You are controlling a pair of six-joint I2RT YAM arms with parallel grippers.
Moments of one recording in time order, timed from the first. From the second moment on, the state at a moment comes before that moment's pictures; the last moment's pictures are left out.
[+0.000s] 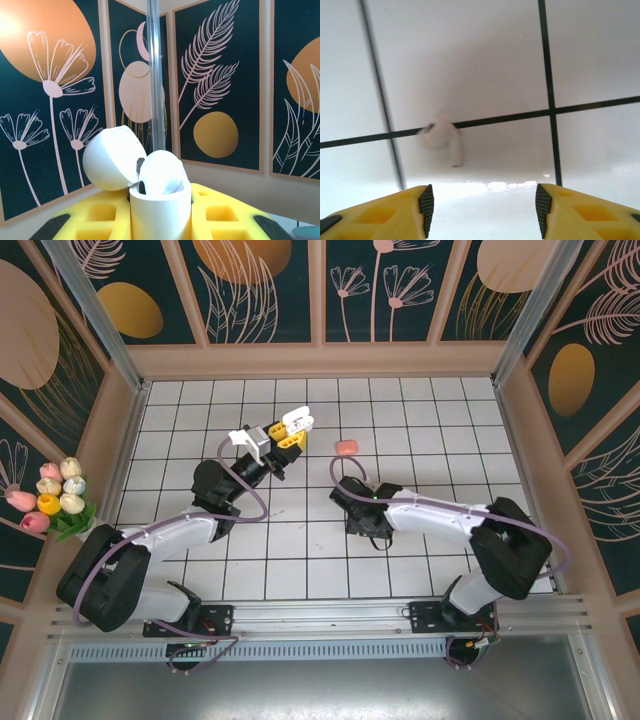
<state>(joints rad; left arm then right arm) -0.56 1.36 0.58 1.19 0.41 -0.13 0.91 1.50 0.89 -0.73 0.26 0.97</state>
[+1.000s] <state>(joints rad) -0.56 1.36 0.58 1.15 0.40 -0.13 0.84 1.60 0.89 -0.56 0.18 0.59</state>
